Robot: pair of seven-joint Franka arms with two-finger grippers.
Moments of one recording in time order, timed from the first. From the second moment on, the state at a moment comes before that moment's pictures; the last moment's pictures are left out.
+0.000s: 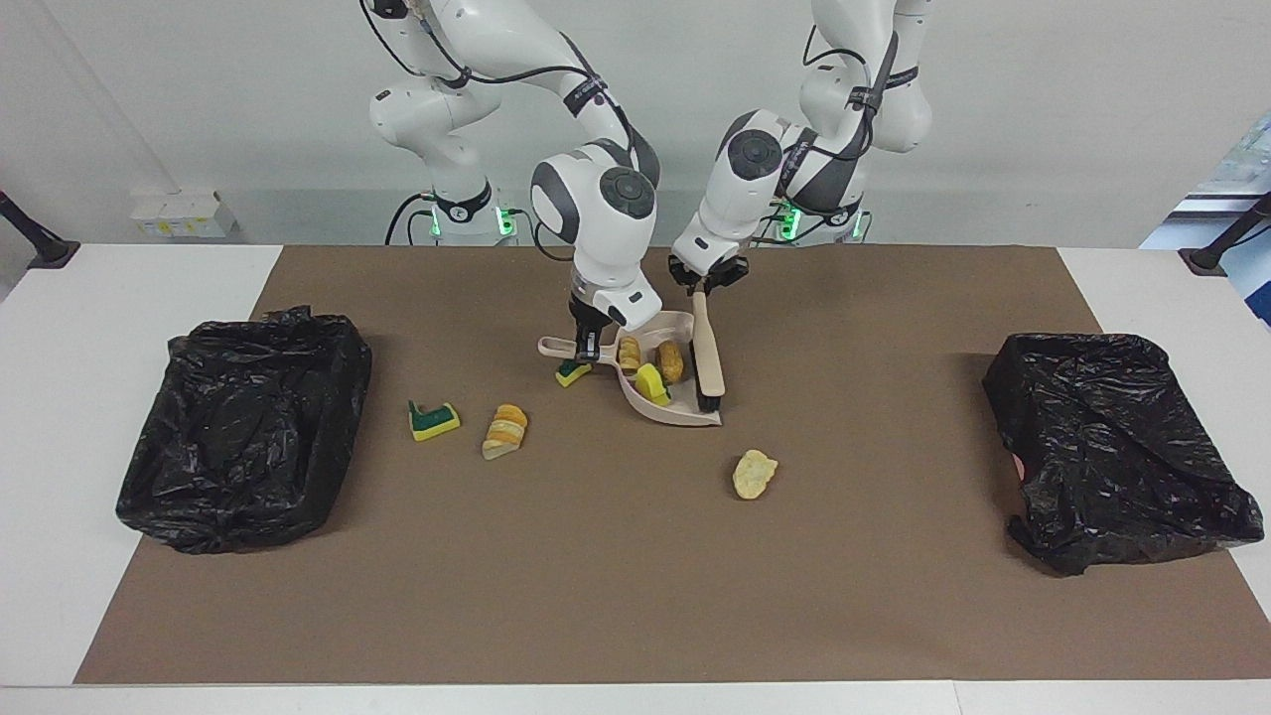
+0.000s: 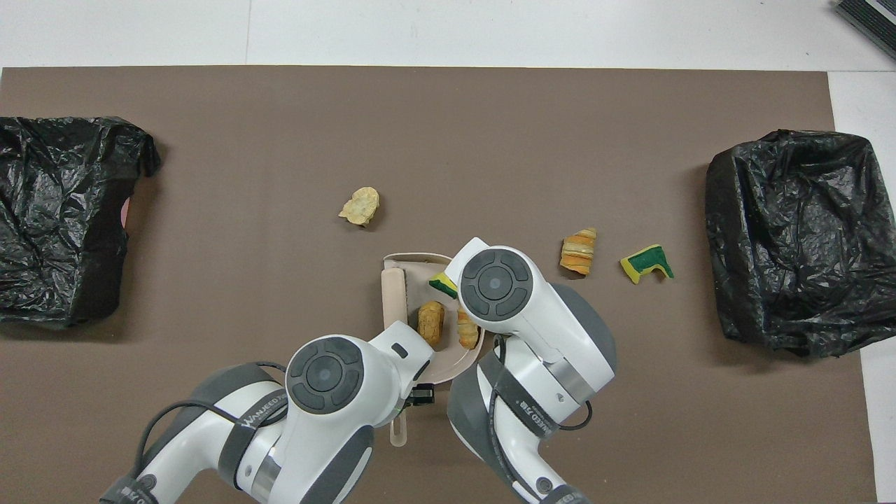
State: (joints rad) left arm -0.76 -0.07 -0.01 -2.30 -0.26 2.15 -0.59; right arm 0.62 0.21 -0.04 -1.95 -0.18 2.01 -0.93
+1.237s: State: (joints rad) left arm -0.40 0.11 0.03 -2.01 0.03 1.98 -0.09; right arm 0.62 0.21 -0.04 -1.90 -0.18 1.82 -0.54
